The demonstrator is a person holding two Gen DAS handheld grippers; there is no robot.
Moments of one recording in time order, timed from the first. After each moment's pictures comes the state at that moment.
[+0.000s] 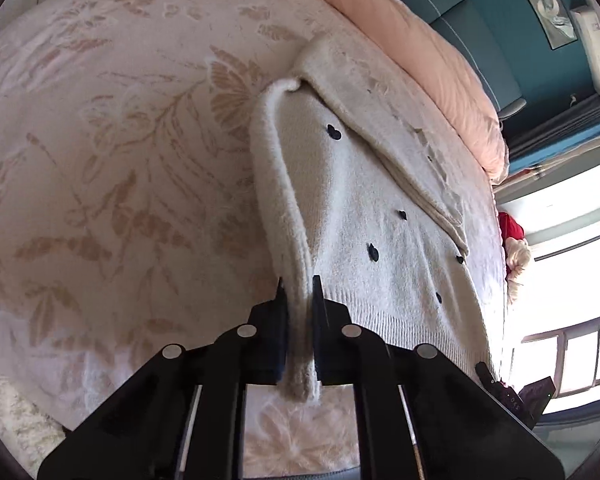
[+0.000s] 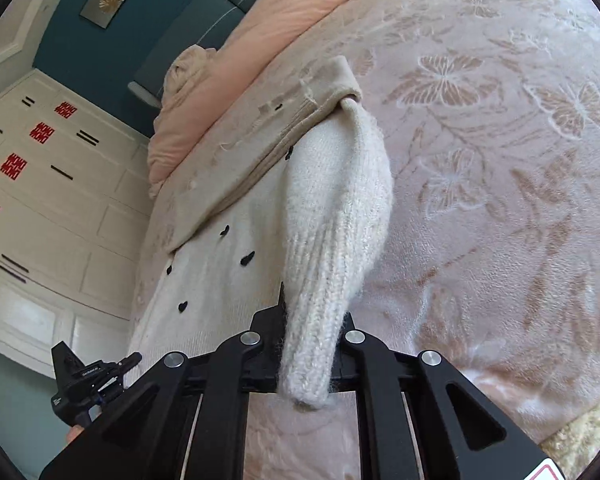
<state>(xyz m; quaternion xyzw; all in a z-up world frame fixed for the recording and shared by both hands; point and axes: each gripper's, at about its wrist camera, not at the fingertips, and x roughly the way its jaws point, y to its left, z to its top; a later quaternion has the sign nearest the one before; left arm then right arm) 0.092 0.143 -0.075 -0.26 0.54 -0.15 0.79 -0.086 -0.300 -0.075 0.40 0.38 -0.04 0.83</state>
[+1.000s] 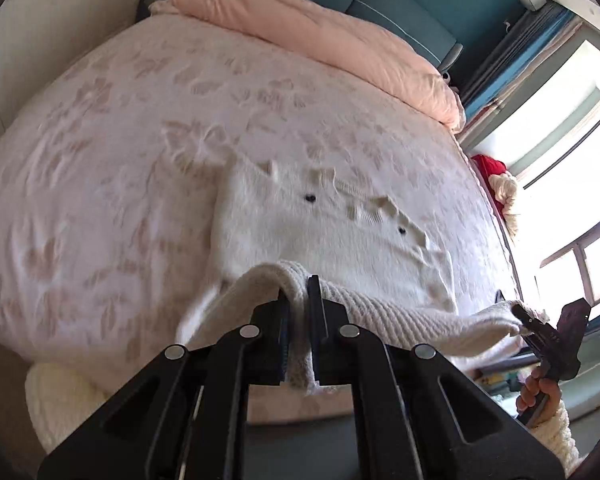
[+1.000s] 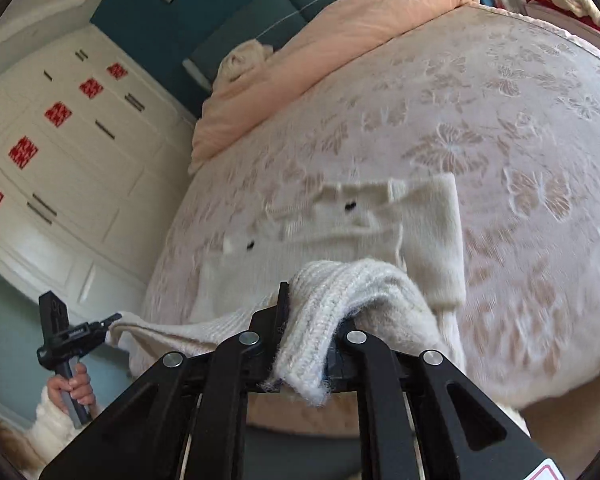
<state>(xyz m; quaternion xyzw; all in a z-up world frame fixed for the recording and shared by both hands) 0.057 0.127 0.023 -0.13 0.49 -0.22 0.83 -0.149 -0.335 0.007 0.33 0.36 0.02 0.87</state>
